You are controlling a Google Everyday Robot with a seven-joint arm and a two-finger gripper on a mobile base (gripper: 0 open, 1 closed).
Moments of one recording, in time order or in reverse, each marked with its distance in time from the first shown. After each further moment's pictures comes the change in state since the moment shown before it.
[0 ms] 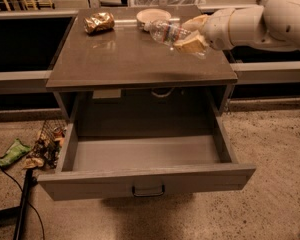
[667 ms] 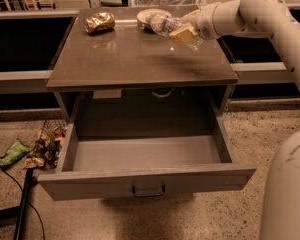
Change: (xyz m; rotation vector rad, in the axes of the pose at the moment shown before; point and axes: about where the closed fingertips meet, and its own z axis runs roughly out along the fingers) arm 0.033 -0.065 0.056 0.068 0.083 0.117
